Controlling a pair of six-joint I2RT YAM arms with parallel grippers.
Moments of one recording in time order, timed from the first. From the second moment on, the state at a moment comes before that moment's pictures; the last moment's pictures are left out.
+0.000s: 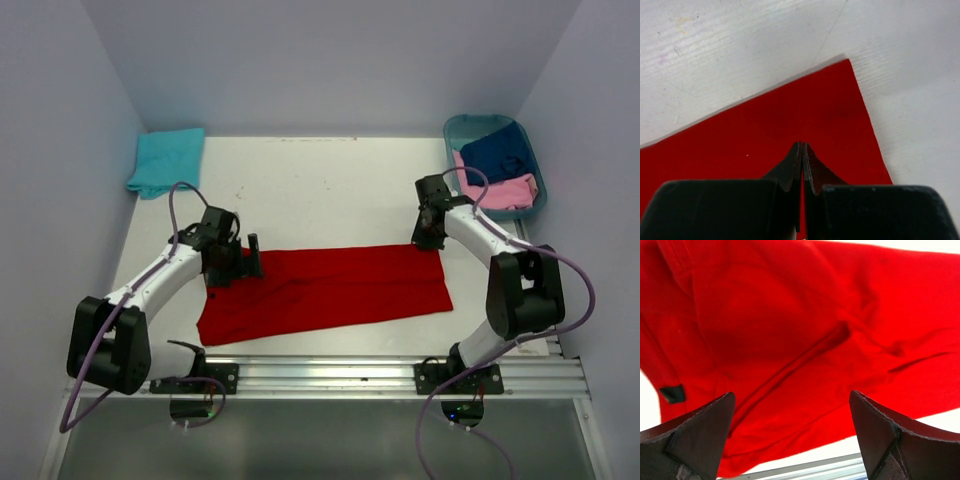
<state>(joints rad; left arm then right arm) -0.26 1.28 0.79 -0.68 0.11 -0.47 0.21 1.61 1.09 -0.68 0.22 0.54</state>
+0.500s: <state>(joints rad) -0.26 1.43 0.74 -0.57 0.07 -0.52 0.27 1.70 1.01 -0.59 0.19 0.56</state>
